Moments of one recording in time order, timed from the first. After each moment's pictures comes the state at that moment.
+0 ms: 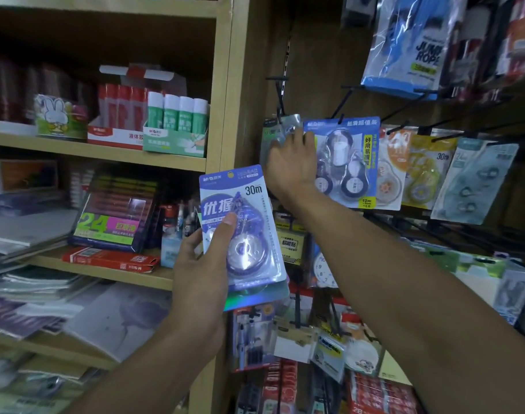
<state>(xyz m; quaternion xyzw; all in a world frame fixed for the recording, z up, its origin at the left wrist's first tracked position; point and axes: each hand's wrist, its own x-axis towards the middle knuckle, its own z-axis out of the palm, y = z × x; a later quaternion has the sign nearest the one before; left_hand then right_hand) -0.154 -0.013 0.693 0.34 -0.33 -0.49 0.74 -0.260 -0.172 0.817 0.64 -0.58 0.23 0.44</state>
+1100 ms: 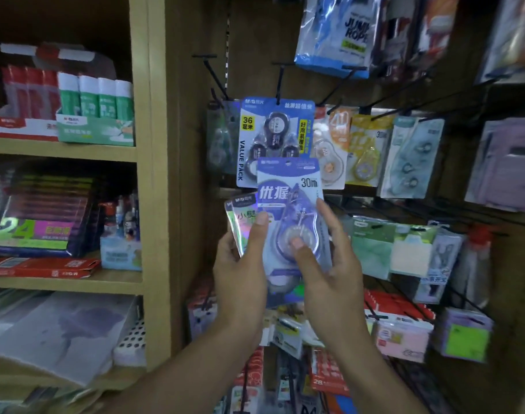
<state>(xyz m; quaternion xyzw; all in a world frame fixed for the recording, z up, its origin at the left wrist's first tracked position) -0.269 -0.028 0.677 0.28 -0.40 -0.51 0.71 -0.367 -0.003 0.665 0.59 -0.39 0.69 -0.12</state>
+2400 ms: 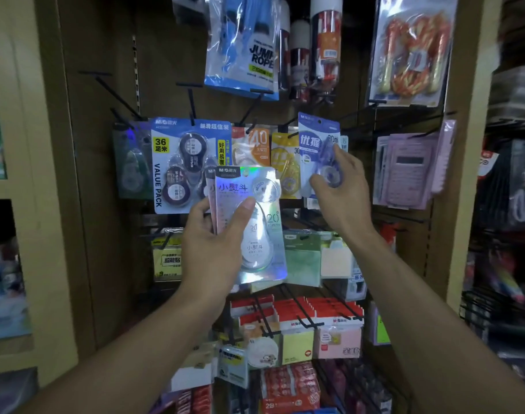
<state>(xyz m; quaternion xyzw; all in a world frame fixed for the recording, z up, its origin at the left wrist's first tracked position) -0.315 -0.048 0.733 0.23 -0.56 -0.45 0.66 -0.521 -0.051 0.775 0.51 -0.55 0.65 0.13</state>
